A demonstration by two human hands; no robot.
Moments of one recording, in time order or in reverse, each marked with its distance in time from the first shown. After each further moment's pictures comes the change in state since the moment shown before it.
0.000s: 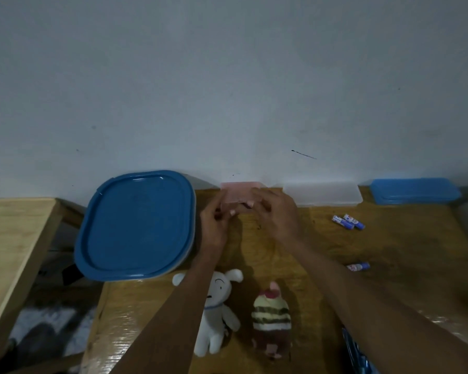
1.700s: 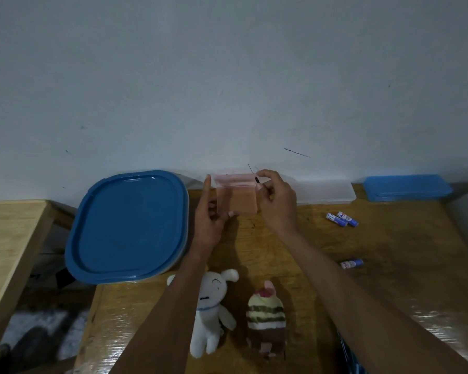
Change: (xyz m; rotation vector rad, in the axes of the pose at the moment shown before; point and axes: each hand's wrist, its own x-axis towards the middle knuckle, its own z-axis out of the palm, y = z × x) left_hand 0.009 -0.009 -0.004 -0.016 -0.112 0.104; right_hand 0.013 -0.004 0.000 0.219 0.210 0.133
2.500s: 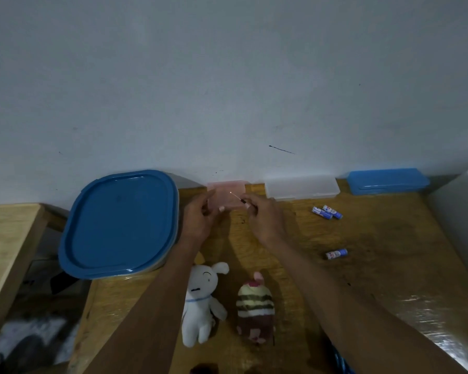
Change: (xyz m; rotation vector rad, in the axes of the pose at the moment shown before) left_hand -0.001 0.012 -0.007 0.270 -0.089 -0.131; right_hand -0.037 0.005 -0.007 -0.210 -0.140 0.048
